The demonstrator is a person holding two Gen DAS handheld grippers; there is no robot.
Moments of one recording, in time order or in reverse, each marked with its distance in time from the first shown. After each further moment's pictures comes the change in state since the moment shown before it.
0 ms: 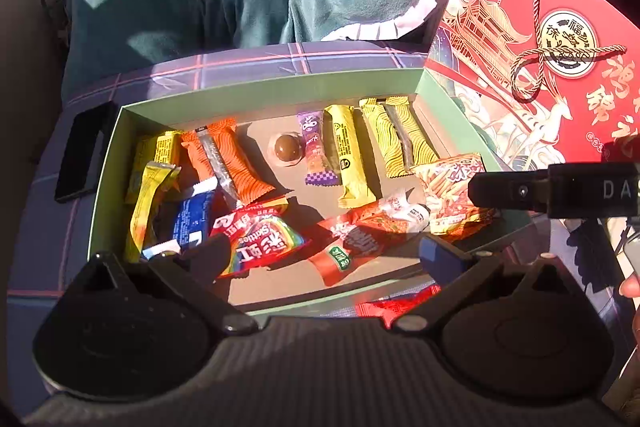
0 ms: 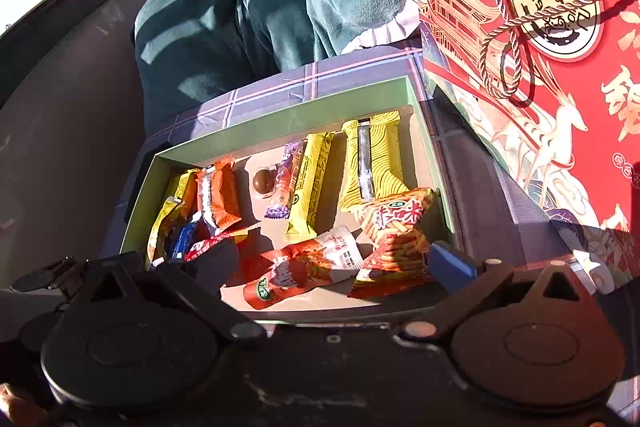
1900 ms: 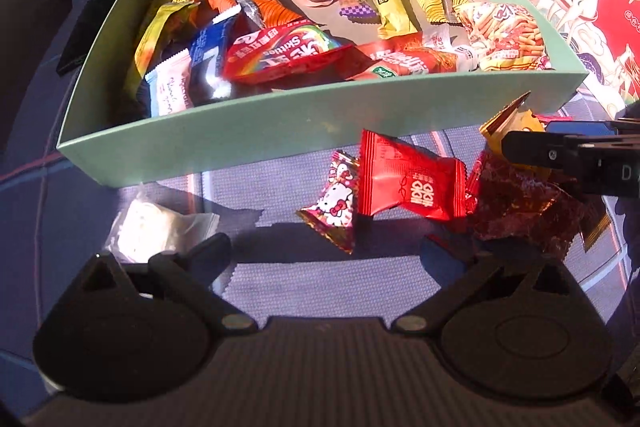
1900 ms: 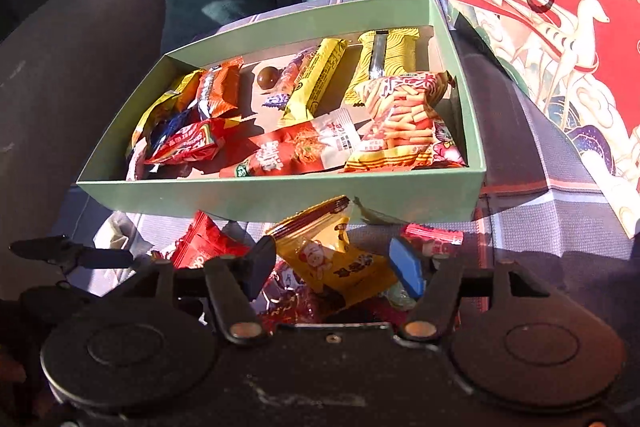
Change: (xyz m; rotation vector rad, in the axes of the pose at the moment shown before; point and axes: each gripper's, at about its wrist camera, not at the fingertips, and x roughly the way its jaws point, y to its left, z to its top) left arm 0.031 0.018 -0.091 -0.023 0.188 0.060; right arm 0.029 -0.006 -0.080 -0.192 0.052 0.007
